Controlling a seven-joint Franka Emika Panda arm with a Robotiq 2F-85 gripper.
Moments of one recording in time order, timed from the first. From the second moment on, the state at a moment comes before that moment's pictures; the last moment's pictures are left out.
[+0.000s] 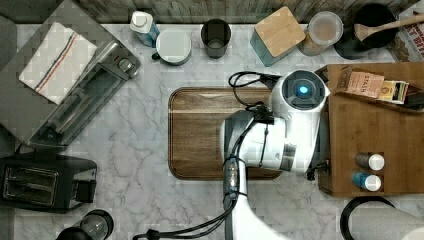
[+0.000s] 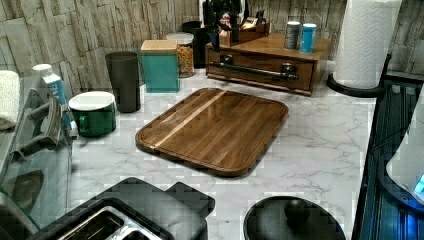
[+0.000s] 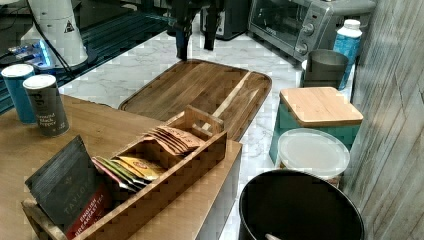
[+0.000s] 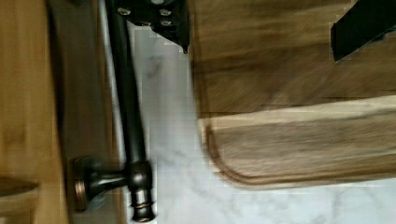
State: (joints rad) arm -0.11 0.13 -0.12 -2.05 -0.11 0.57 -0.82
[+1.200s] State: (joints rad) arm -0.19 0.17 -0.17 -2.16 -0.15 0.89 -1.05
